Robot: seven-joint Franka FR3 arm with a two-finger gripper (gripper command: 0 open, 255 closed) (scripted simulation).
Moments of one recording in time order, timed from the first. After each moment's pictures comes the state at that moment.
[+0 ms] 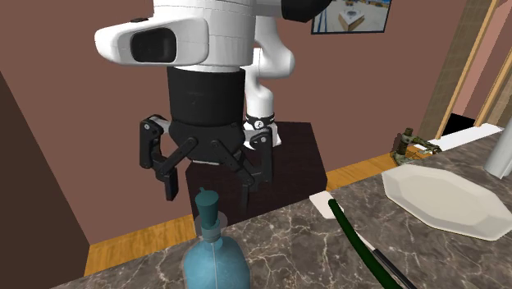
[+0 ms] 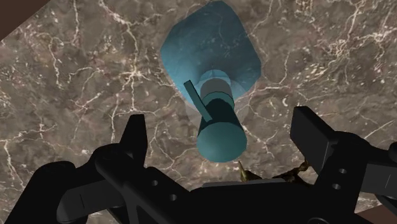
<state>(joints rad) -0.03 0.35 0.03 -1.61 -0.09 2.03 0.05</state>
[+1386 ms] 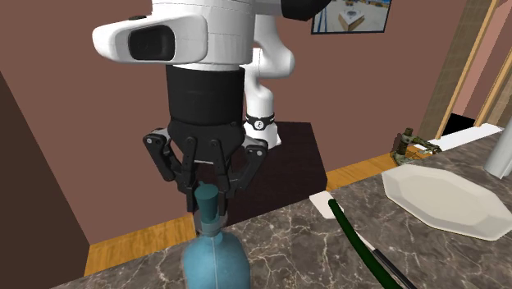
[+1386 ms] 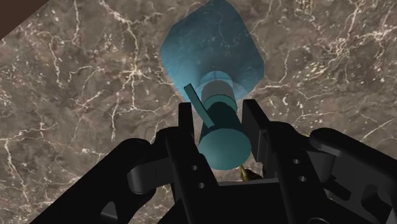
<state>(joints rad) -0.03 0.36 0.03 -1.60 -0.09 2.03 0.04</state>
